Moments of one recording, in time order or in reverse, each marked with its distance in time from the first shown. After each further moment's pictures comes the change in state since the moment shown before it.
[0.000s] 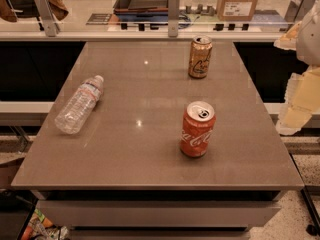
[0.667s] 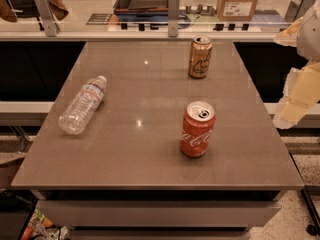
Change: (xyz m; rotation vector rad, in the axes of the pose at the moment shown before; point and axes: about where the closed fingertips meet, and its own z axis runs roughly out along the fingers) arm -0.001 -0.010 0.000 0.012 -0.047 0.020
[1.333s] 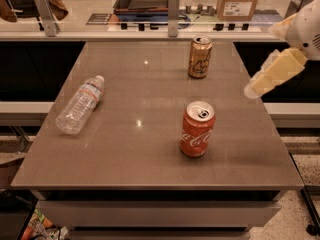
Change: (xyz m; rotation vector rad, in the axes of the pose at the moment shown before) arm -0.021 -0.063 0.034 0.059 -0.312 0.207
